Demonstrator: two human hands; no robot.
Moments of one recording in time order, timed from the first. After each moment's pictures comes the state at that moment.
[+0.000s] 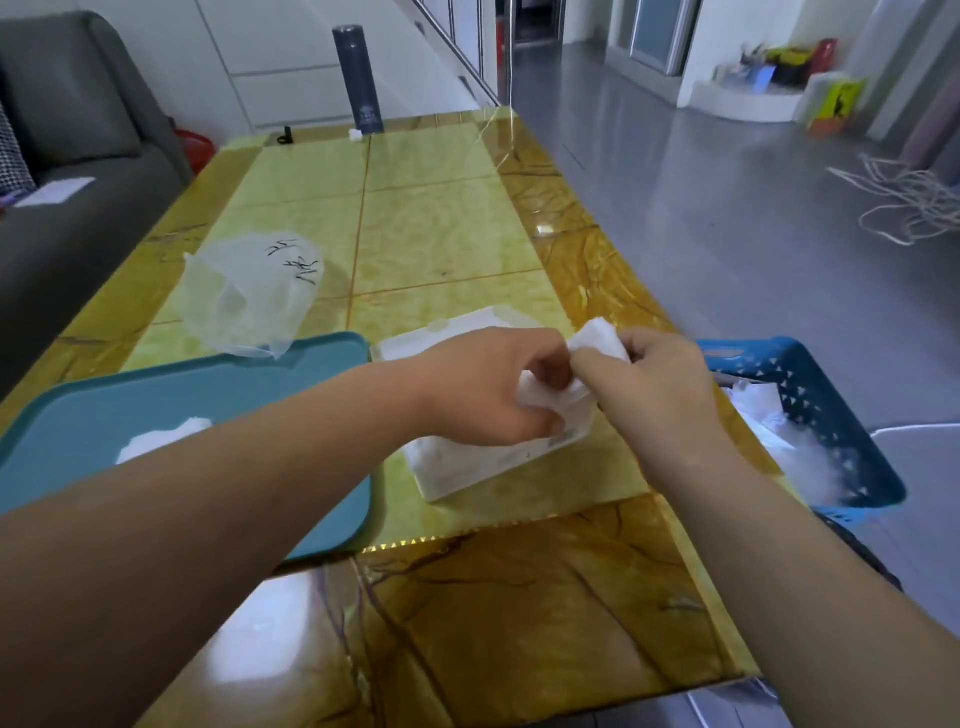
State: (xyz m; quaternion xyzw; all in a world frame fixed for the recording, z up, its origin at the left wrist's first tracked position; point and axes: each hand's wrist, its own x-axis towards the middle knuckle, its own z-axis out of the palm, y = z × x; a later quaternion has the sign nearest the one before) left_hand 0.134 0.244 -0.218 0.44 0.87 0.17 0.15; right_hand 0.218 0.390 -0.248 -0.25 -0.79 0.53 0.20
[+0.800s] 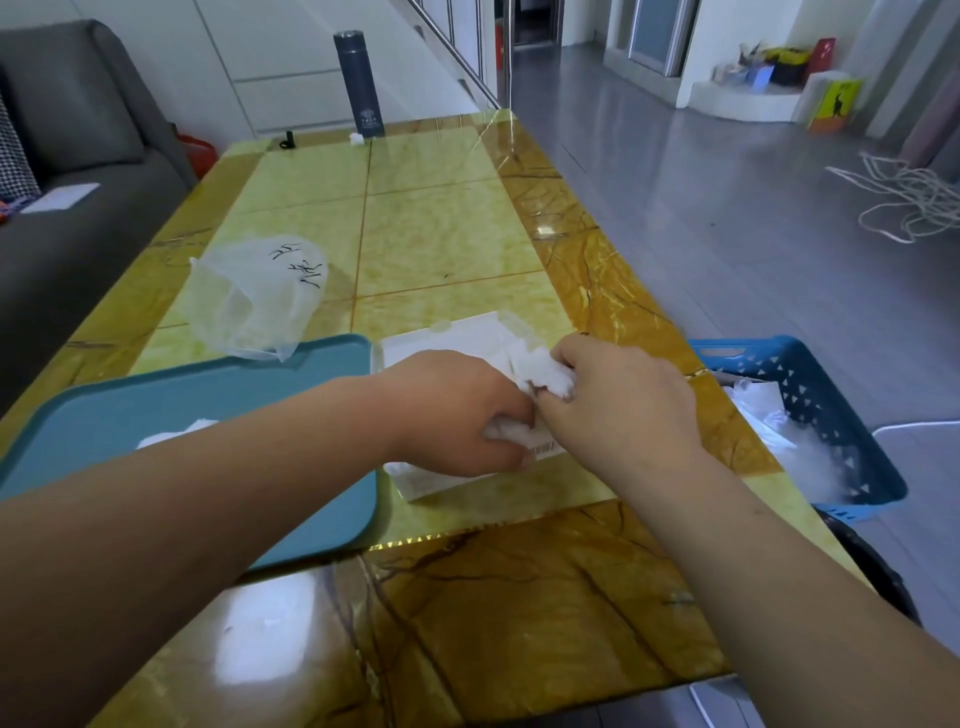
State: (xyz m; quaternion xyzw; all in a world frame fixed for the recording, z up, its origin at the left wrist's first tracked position) left_hand 0.133 0.220 -0.224 0.49 0.86 -0.07 0.13; right_hand 0.225 0.368 -0.232 -0.14 -0.96 0.17 0.15
